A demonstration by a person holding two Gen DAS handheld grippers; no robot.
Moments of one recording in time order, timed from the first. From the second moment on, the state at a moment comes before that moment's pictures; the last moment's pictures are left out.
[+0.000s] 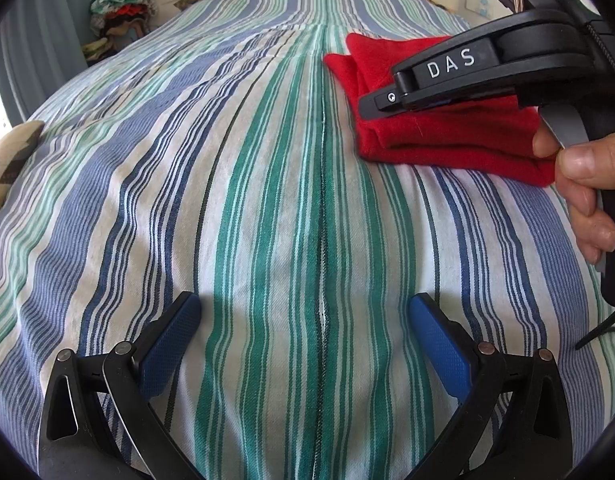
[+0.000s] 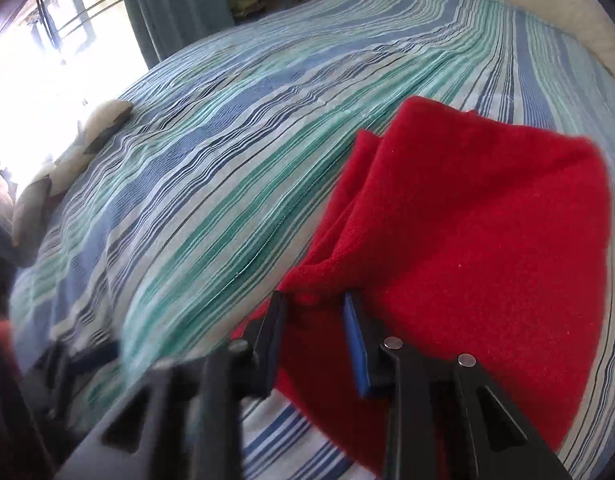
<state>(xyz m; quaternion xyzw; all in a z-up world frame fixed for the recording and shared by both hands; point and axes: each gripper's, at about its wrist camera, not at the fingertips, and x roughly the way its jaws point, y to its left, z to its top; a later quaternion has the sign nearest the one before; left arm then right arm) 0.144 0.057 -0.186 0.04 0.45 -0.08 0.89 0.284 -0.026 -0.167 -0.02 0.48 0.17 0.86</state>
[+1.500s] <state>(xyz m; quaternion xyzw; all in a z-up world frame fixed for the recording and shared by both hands) 0.308 -0.041 -0.116 -0.07 0.53 -0.23 0.82 0.284 -0.199 -0.163 0.26 0.44 0.09 0.86</state>
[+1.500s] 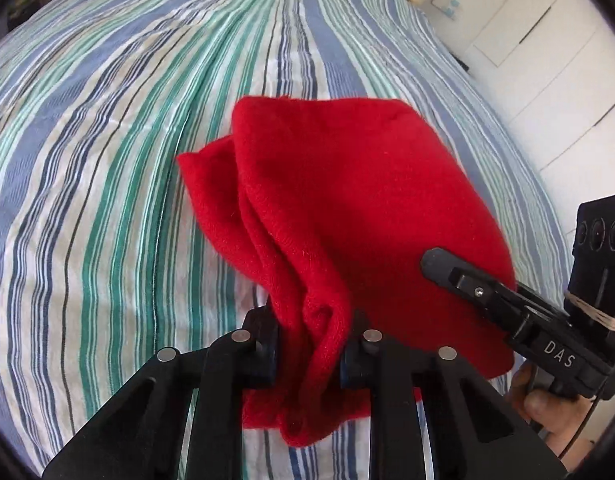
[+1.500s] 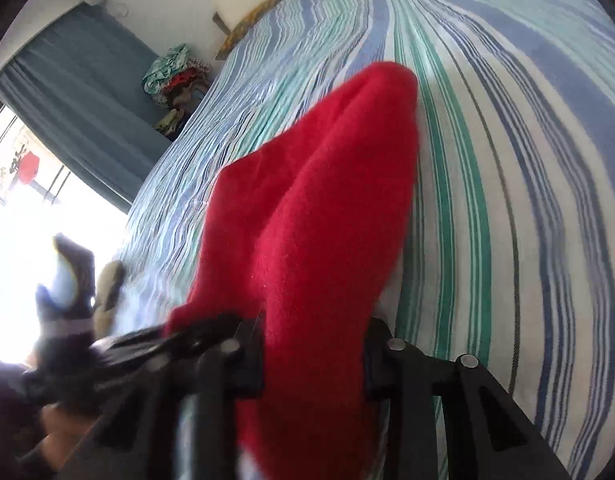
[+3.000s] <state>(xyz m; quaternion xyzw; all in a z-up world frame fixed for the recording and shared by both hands) 0.023 -0.015 -0.024 0.11 0.44 -0.07 0.89 -0.010 -0.151 -0.033 0.07 0.46 -0.08 0.88</state>
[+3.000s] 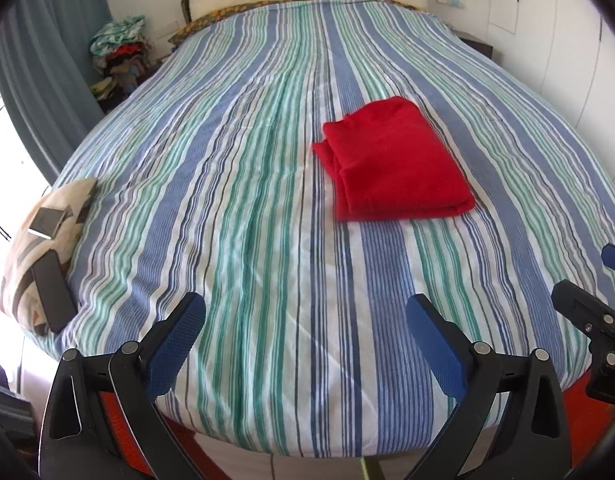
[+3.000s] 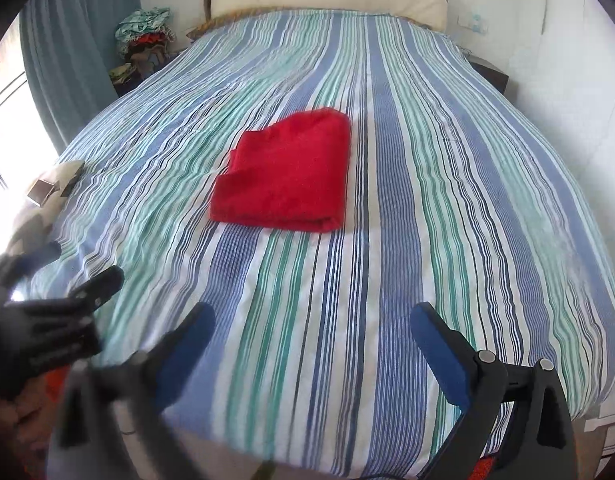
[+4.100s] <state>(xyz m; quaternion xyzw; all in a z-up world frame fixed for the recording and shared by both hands) 0.019 -0.004 0.003 0.11 0.44 -0.07 0.89 -0.016 -0.127 0.007 0.02 0.45 -0.10 0.89</state>
